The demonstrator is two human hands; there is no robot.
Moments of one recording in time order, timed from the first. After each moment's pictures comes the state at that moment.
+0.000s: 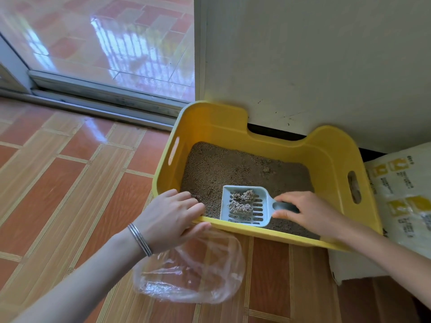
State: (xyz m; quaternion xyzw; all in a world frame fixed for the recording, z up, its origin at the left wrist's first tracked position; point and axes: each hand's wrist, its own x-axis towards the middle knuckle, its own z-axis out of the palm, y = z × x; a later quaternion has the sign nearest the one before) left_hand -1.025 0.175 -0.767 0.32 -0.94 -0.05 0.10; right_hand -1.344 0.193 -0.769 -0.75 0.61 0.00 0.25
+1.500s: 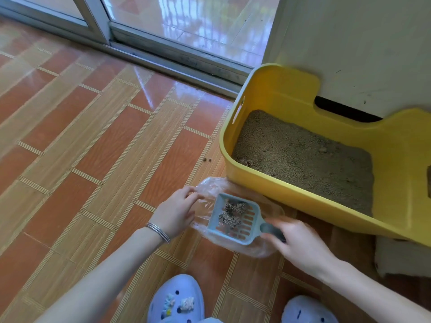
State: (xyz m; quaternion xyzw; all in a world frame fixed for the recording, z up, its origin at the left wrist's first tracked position) left_hand -0.937 0.265 -0.849 0.60 -0.76 -0.24 0.02; right_hand -1.220 0.280 -0.800 -0.77 0.55 0.02 0.33
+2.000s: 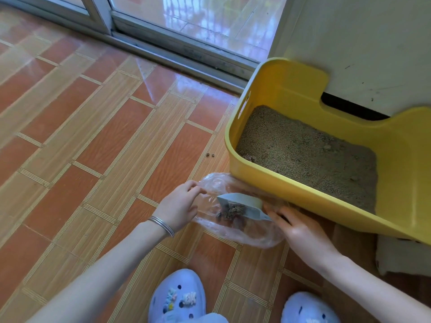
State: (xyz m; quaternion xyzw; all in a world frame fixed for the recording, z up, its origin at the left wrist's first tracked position) left_hand -0.938 0.262 -0.848 0.60 -0.75 -0.27 0.06; right_hand -1.230 0.278 -0.816 -0.88 0.47 0.02 0.09
